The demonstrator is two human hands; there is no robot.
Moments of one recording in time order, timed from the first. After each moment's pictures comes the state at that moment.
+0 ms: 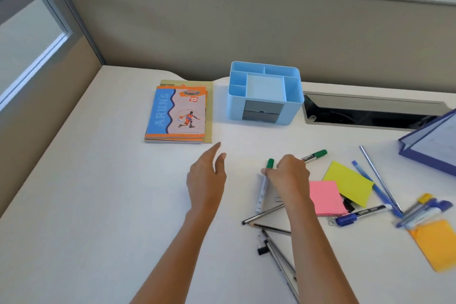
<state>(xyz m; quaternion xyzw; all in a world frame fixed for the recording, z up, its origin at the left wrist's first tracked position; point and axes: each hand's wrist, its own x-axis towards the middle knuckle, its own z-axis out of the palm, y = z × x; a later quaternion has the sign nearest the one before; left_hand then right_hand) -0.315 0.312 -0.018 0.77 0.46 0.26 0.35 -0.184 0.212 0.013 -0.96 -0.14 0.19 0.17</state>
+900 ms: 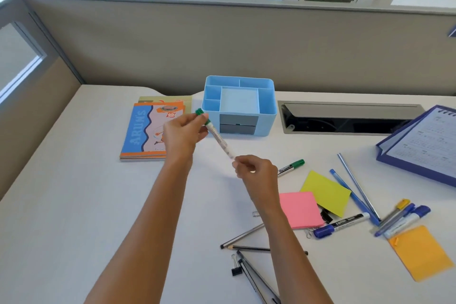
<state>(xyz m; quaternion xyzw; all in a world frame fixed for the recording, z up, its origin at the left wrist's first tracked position) -0.234 0.370 0.062 0.53 0.47 0.32 0.63 -0.176 0.210 0.014 -0.80 -0.20 0.20 0.53</state>
